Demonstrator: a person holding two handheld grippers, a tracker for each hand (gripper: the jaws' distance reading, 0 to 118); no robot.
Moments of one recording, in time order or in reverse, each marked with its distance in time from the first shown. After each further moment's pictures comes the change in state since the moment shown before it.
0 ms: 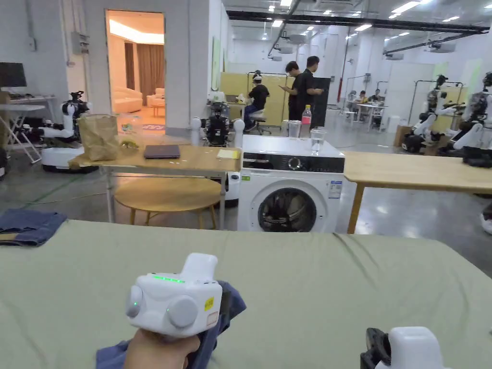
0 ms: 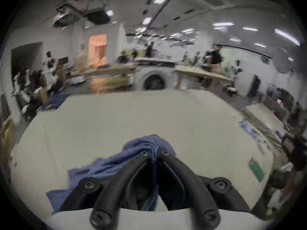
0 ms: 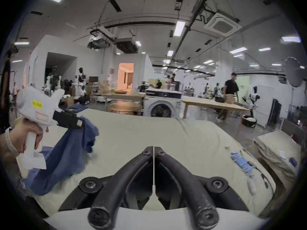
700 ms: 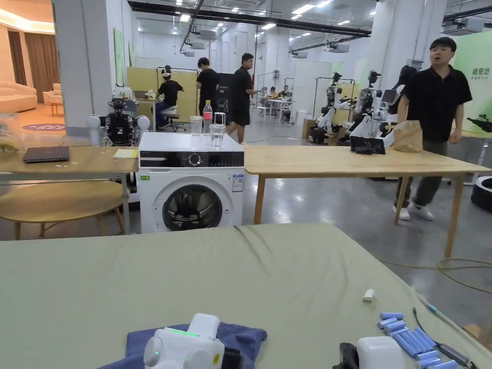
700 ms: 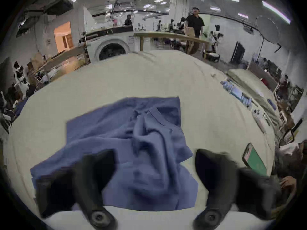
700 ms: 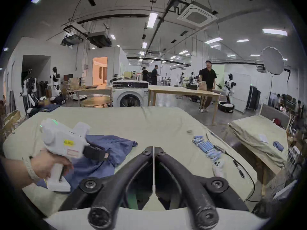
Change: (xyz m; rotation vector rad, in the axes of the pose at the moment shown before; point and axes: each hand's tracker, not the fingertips) left arm 0.151 -0.064 -0.140 -0.256 -0.098 -0.089; right arm 0.125 -0.036 0.020 -0.097 -0.159 -0.055
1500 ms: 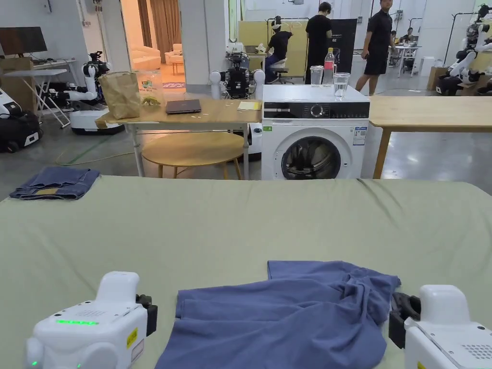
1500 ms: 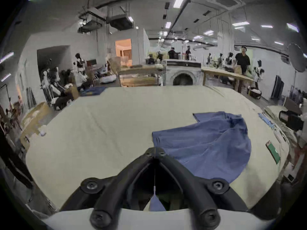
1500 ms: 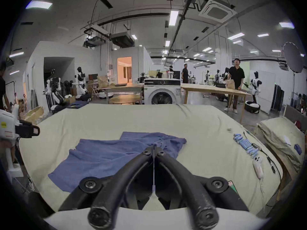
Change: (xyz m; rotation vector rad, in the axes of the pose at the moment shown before) left arm -0.205 -0.155 0.246 0.145 0.396 0.264; right arm -0.112 -0.020 -0.013 -0.028 0.235 0.012
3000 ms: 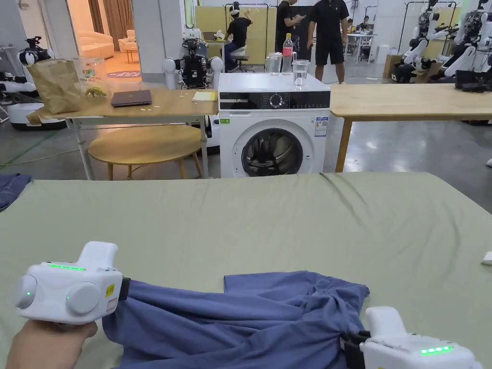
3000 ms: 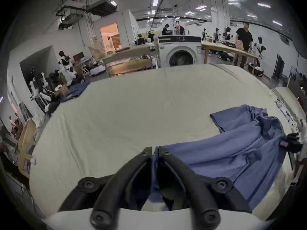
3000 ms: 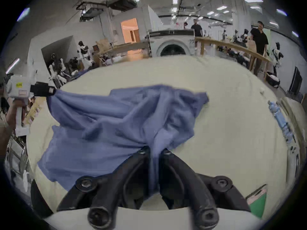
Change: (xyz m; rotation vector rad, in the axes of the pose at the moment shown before) left arm 0.014 0.103 -0.139 -0.093 0.039 -0.144; right arm 0.059 -0.021 -0.145 -0.345 0.170 -0.039
